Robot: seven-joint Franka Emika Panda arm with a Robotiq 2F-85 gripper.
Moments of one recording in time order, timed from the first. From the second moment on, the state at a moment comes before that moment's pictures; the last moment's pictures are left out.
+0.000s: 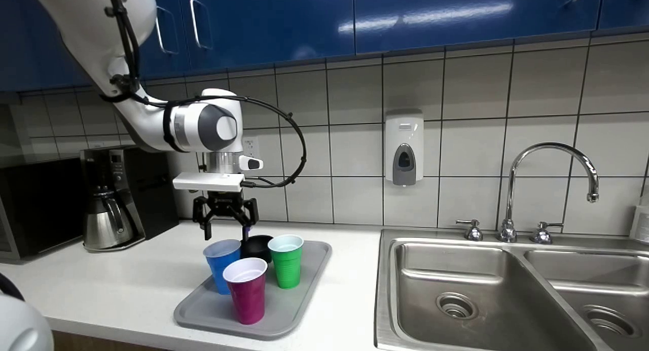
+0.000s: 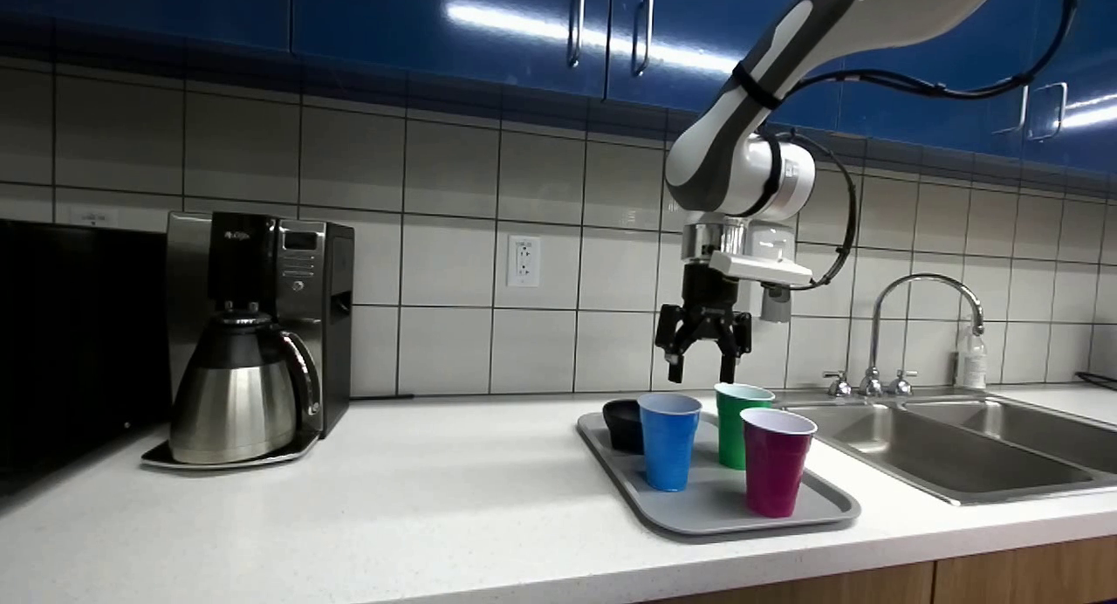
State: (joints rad) arm 0.09 0.03 0.05 -2.31 0.08 2.30 -0.13
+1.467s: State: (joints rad) arm 0.08 0.14 0.04 -2.31 0.02 2.43 0.00
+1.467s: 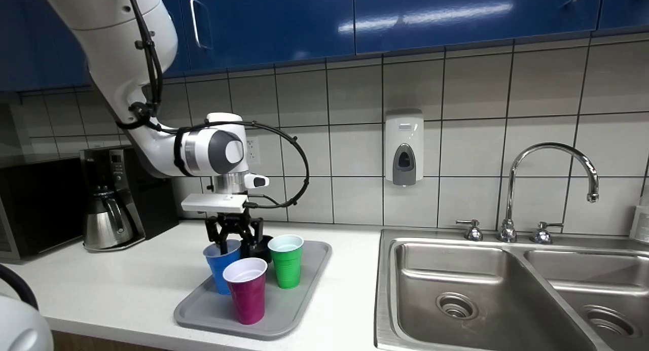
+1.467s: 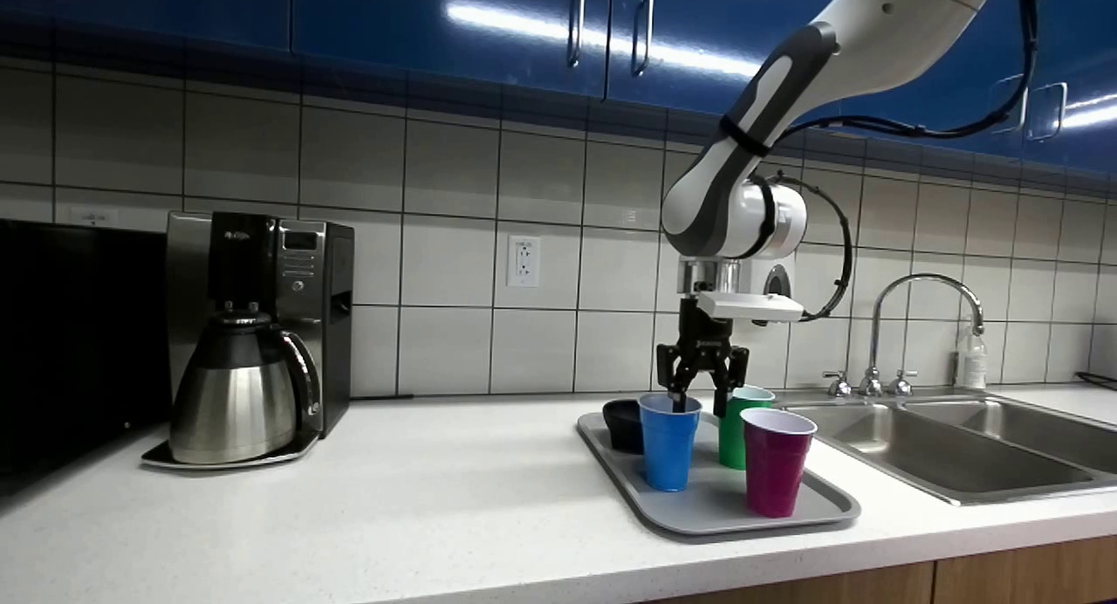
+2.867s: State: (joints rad) arm 0.08 0.06 0.06 -2.30 0.12 2.42 -0.02
